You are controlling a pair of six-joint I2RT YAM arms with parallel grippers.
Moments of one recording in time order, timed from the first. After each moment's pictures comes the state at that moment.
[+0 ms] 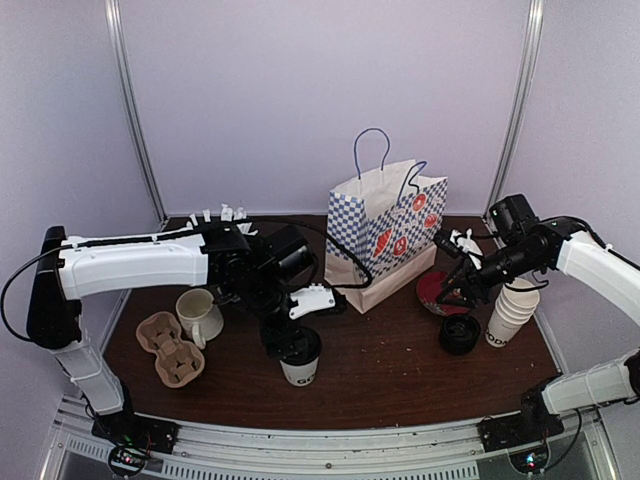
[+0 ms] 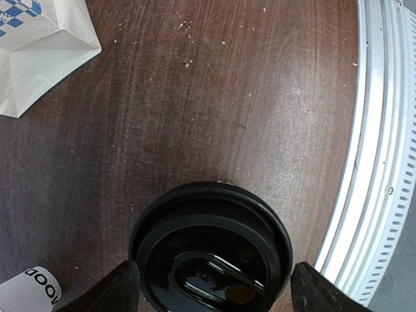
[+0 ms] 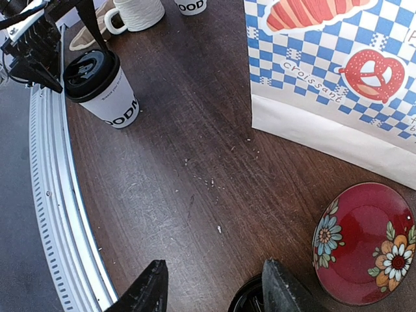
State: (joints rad) left arm -1.08 1.70 1.43 -0.94 0.10 0.27; right arm 0.31 1.19 1.01 -0.85 -0.62 -0.53
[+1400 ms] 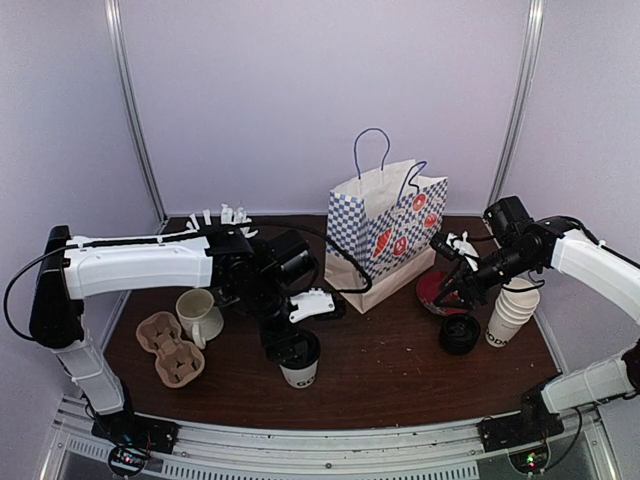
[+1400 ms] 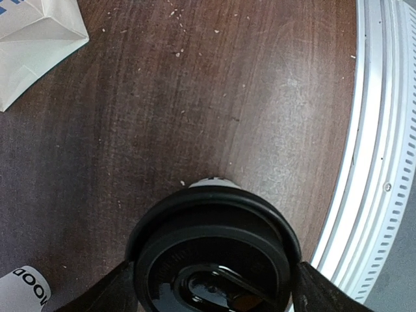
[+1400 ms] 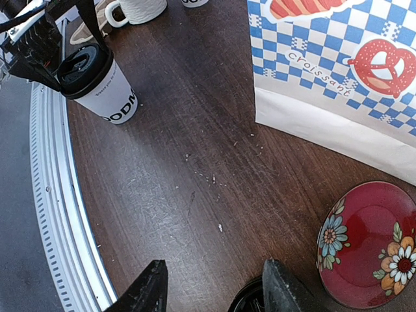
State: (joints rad) left arm -1.07 1.72 1.42 -0.94 0.13 0.26; right arm 0.31 1.23 1.01 -0.85 -0.62 -0.55
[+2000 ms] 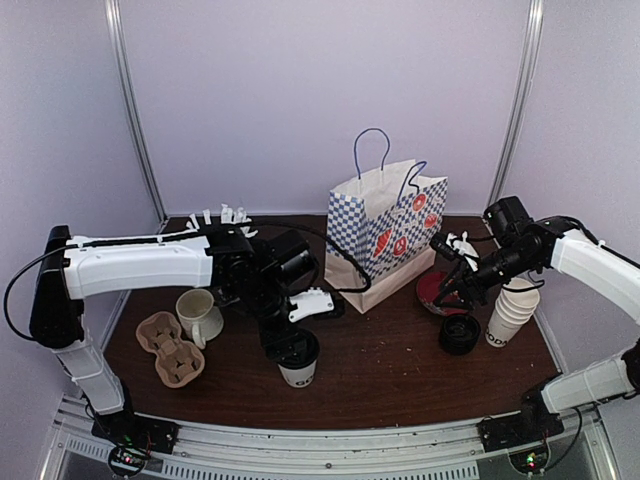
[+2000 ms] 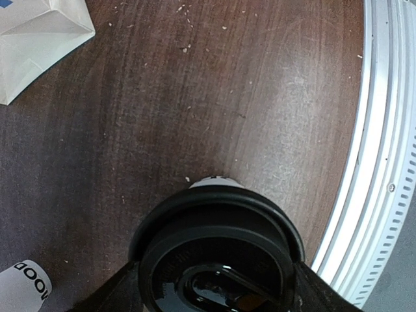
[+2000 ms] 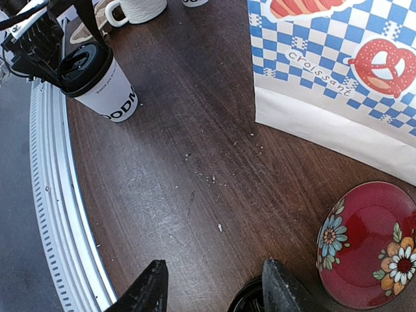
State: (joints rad) left arm -1.07 1.72 1.42 -0.95 0.11 0.25; right arm 0.31 1.23 1.01 -0.85 -0.62 -0.55
